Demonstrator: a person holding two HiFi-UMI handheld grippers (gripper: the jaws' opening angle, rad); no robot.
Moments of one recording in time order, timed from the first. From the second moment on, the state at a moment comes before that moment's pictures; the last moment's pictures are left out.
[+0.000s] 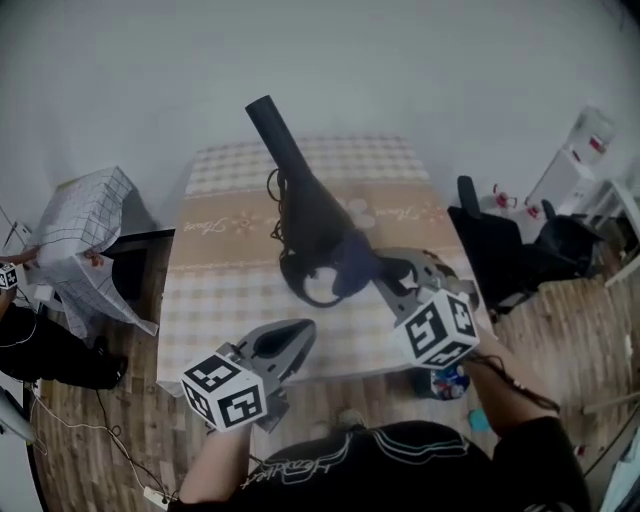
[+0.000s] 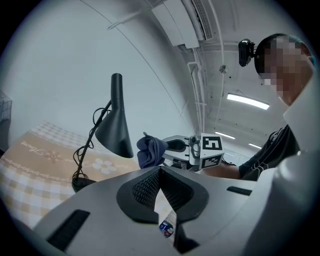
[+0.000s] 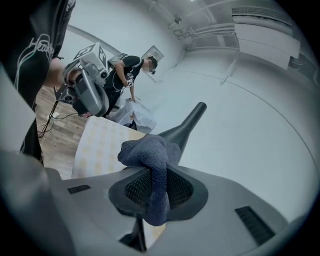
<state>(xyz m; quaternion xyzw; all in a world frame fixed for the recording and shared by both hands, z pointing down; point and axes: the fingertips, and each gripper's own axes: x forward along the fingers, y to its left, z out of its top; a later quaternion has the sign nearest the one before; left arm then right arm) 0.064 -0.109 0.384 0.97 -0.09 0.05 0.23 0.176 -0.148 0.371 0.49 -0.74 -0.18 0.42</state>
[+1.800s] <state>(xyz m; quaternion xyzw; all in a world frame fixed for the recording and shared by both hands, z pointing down) 0.090 -0.158 0.357 0.91 -0.35 0.06 0.20 0.186 -0.379 0.174 0.44 -0.87 -0.21 0.10</state>
